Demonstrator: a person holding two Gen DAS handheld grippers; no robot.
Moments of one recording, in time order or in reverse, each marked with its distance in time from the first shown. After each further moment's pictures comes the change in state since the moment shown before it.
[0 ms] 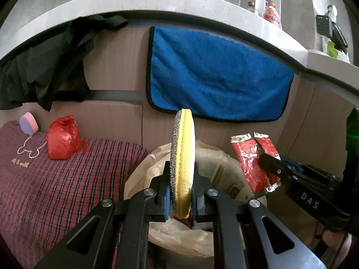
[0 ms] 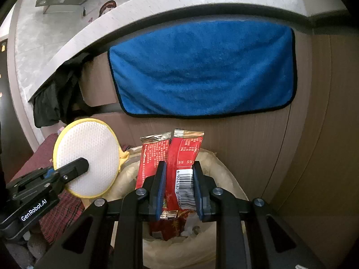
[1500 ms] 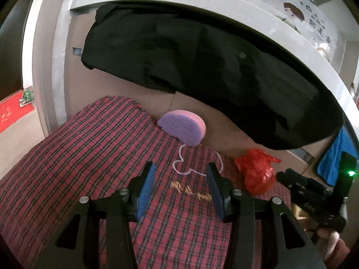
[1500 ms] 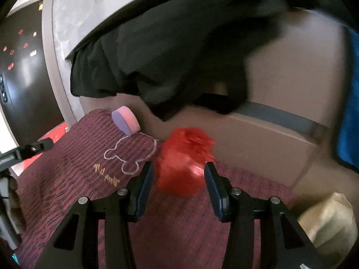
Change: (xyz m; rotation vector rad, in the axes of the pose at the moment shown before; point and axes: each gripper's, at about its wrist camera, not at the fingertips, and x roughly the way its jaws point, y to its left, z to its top) left arm -0.096 0.413 0.019 -0.385 0.000 0.262; right arm 0.185 0.307 0.030 -0.290 0.139 0.227
